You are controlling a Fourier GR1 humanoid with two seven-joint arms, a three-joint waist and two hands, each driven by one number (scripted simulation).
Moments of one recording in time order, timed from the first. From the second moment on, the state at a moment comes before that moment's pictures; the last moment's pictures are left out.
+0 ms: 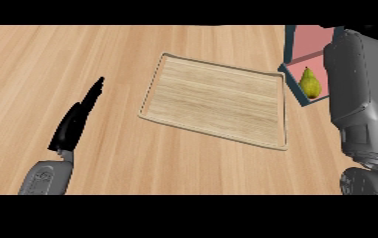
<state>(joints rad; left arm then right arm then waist) -0.17 0.21 0.04 -1.32 -0.28 -0.07 -0.05 -1.07 -0.22 -0.71 -0.73 1.59 -0.62 0.99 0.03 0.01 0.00</state>
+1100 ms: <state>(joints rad) -0.12 0.21 0.06 -1.35 -0.28 -0.07 -0.05 -0.49 -0.01 -0.58 -1.40 1.50 -1.06 0.91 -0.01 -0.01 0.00</state>
